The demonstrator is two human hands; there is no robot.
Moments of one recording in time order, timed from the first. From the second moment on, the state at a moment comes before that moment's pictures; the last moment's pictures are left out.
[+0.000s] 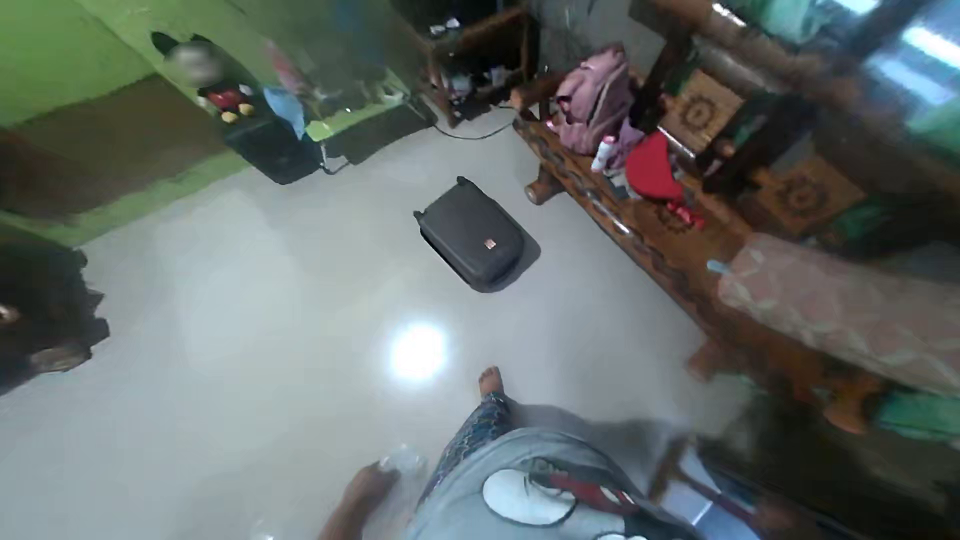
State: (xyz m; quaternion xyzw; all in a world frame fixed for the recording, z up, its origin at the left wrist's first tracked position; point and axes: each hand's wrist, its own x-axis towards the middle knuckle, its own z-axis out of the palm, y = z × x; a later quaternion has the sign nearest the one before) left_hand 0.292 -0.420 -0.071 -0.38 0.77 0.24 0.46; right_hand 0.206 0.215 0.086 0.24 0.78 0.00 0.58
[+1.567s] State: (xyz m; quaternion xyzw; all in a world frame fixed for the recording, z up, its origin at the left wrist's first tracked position) left_hand -0.478 -0.758 -0.220 -0.21 0.79 0.22 0.53; right_hand -0.292 -0.192 -0.119 0.42 0.71 0.00 0.57
